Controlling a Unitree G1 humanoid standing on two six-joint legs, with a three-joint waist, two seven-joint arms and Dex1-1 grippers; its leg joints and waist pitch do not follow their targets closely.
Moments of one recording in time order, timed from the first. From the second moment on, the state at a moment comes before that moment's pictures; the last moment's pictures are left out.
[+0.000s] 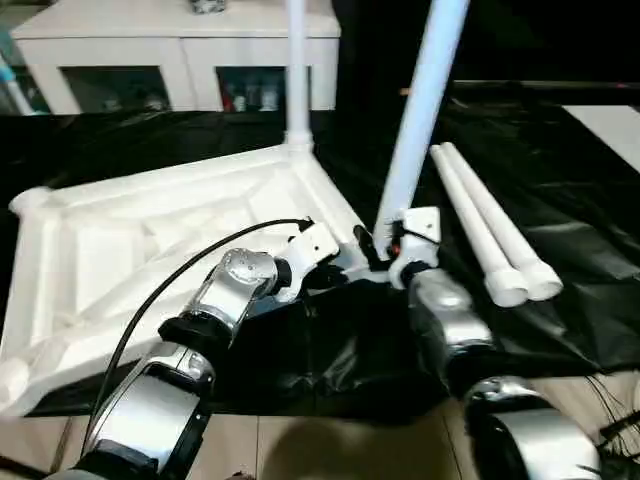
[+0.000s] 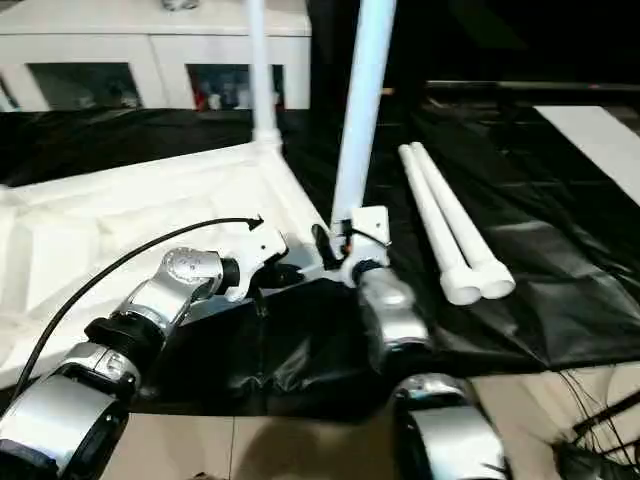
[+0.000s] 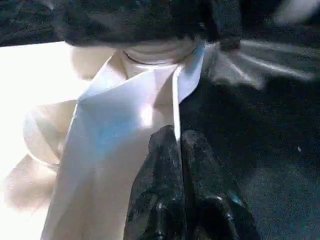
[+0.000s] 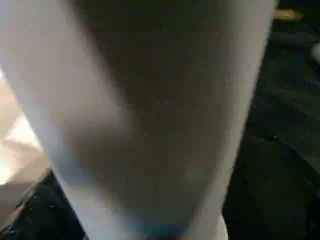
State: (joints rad) left arm -0.77 0.17 -0.25 0.91 0.13 -0.01 -0.90; right arm -0.66 -0.08 -0.05 0.95 0.08 -0.19 0.36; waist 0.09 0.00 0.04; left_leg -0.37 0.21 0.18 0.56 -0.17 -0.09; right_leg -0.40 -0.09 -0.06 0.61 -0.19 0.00
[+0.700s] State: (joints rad) left arm -0.69 0.29 -0.25 0.80 0.09 -0.05 -1.14; right arm -0.64 -0.26 0.12 0.89 0.09 -0.11 1.07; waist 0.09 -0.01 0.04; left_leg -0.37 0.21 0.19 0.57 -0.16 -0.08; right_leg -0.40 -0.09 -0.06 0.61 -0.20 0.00
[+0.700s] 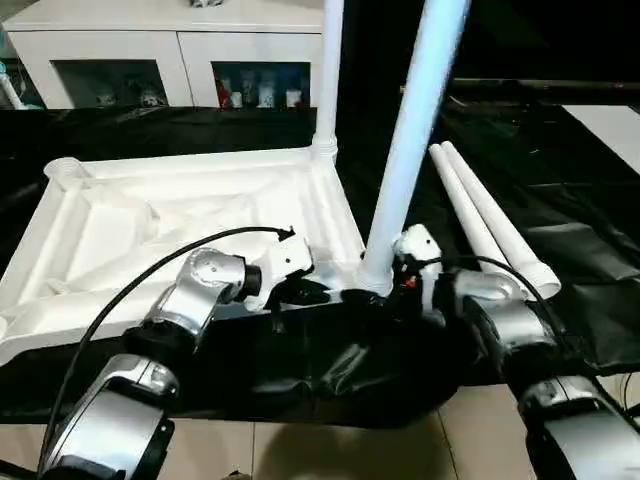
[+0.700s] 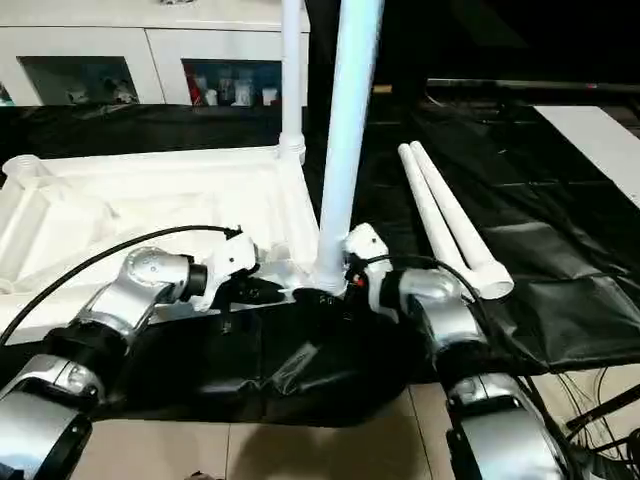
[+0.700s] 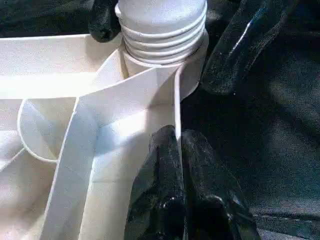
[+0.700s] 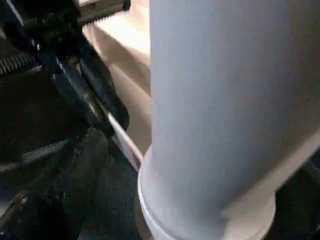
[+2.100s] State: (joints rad) left arm -0.74 0.21 -0.22 0.87 0.12 0.03 -0.92; right arm -0.66 -0.04 -0.03 1.03 0.10 -0.17 0.45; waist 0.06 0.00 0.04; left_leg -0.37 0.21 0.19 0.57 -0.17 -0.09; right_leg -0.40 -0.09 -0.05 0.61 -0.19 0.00
